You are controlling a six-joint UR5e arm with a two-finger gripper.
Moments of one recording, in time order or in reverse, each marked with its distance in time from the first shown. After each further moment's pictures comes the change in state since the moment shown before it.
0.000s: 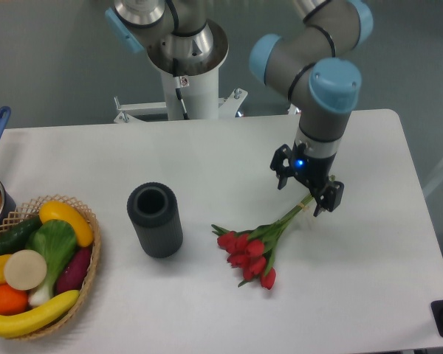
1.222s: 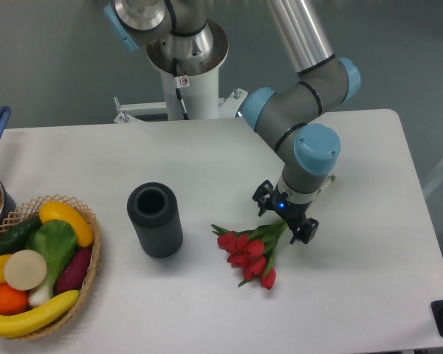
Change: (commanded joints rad) arm -0.040 -0.104 -0.032 0.066 -0.009 -0.058
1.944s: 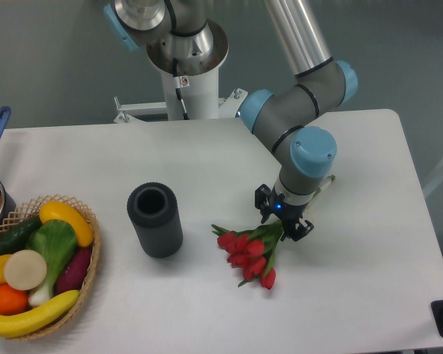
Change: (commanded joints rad) arm -0.002 -0.002 0.000 0.002 0.005 0.000
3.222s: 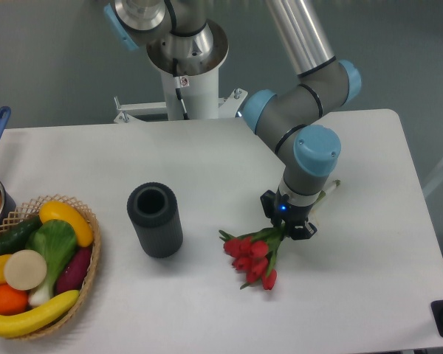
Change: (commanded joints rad) arm 0.008 0.026 0.046 0.026 -0.005 0.011
